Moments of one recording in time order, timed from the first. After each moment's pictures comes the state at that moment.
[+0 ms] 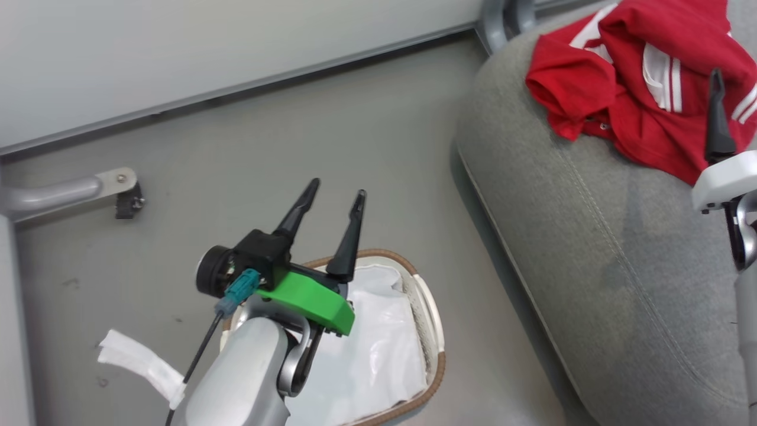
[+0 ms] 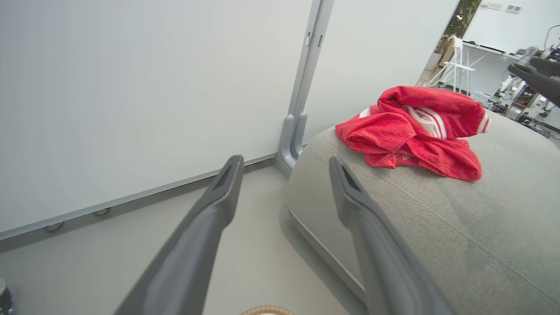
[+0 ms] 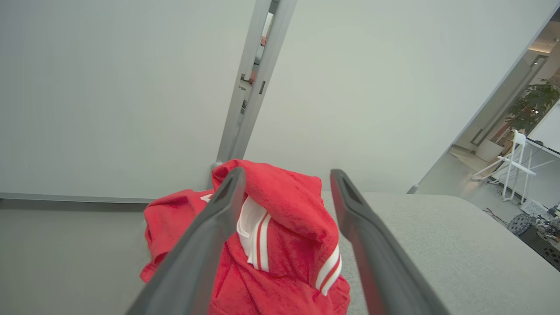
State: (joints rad) left arm -0.41 0.05 -0.49 0.38 -0.37 -0.09 -0.26; right arm -0.63 -0.25 -0.24 0.49 -0.15 0.13 -0.26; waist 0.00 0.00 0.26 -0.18
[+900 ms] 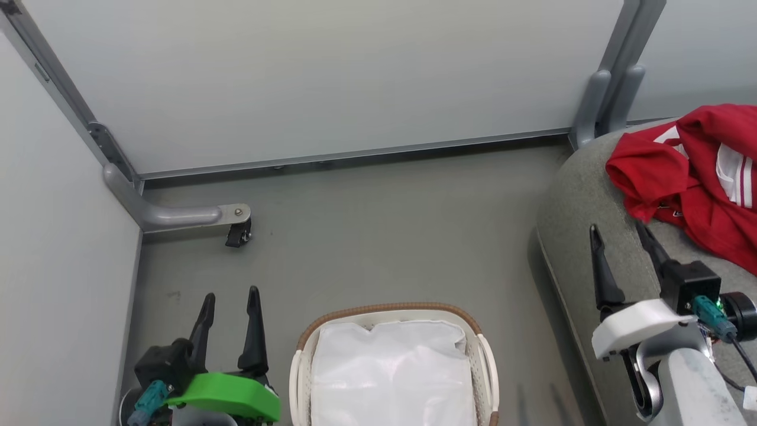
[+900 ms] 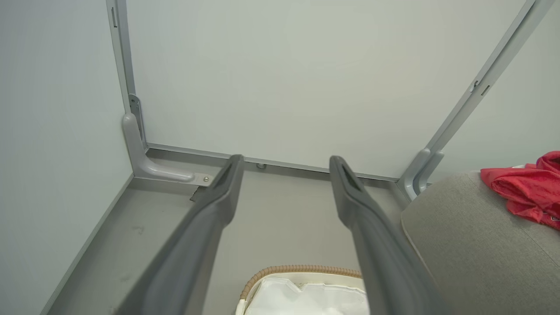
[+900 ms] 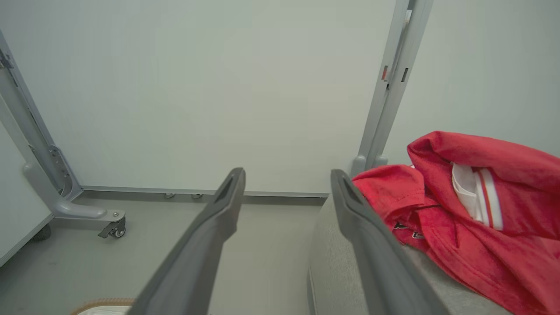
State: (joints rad) left arm -0.05 0.05 -0.17 0.28 -0.40 -0.04 -0.26; right arm -0.23 -0.05 -0.11 0.32 0.01 0.13 -0.26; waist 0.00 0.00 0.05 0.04
